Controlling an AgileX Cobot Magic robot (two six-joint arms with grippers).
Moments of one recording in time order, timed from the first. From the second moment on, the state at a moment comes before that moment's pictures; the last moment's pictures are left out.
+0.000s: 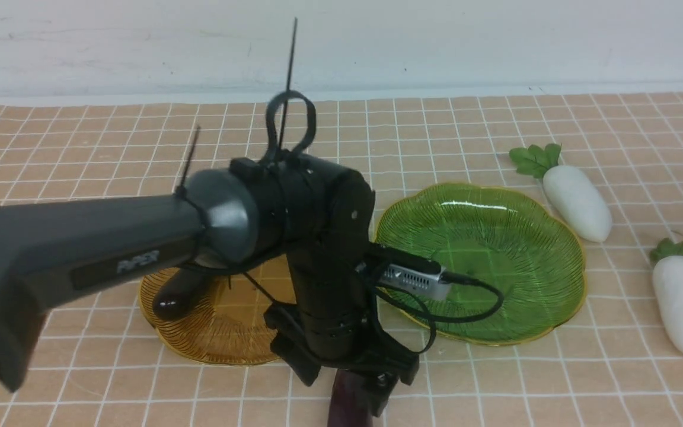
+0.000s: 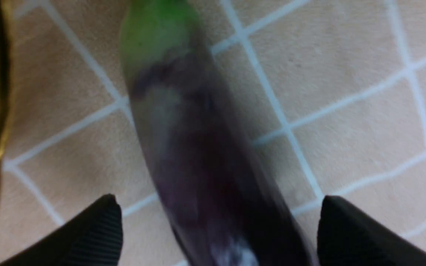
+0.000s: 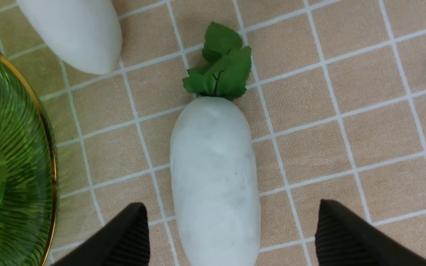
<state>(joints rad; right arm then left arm) -0.26 1.59 -1.19 0.18 0.99 -0.04 -0.69 1.98 -1.38 -0.20 1.05 -0.15</state>
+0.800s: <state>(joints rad) -0.17 1.85 -1.20 0.13 0.87 -0.05 -0.43 1.87 -1.56 -0.12 1.11 -0.17</state>
